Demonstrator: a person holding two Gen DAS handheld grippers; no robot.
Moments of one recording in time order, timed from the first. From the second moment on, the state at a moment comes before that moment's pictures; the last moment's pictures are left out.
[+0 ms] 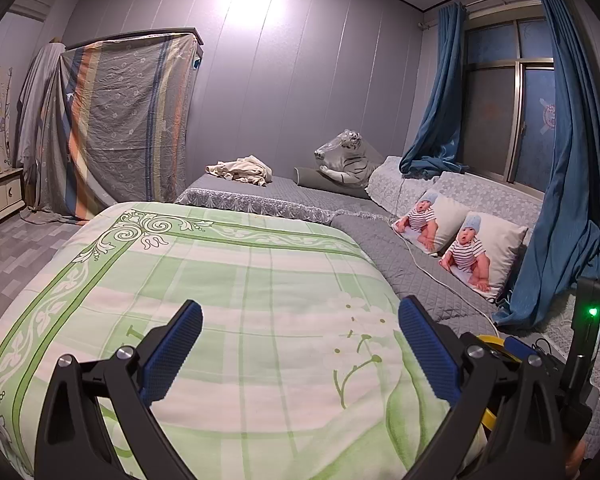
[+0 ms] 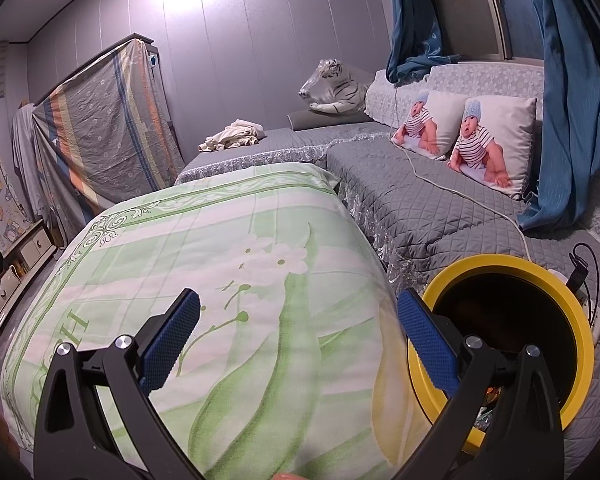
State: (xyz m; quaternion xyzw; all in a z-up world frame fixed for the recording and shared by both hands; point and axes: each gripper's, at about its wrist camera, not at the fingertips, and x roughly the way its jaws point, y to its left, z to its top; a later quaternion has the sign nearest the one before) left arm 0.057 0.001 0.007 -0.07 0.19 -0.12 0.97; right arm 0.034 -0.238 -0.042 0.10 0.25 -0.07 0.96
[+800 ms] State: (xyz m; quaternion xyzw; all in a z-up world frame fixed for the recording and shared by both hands) left arm 0.062 0.001 0.006 -0.08 0.19 -0.11 0.97; right arm 0.032 -0.238 -0.047 0.11 0.25 -0.07 0.96
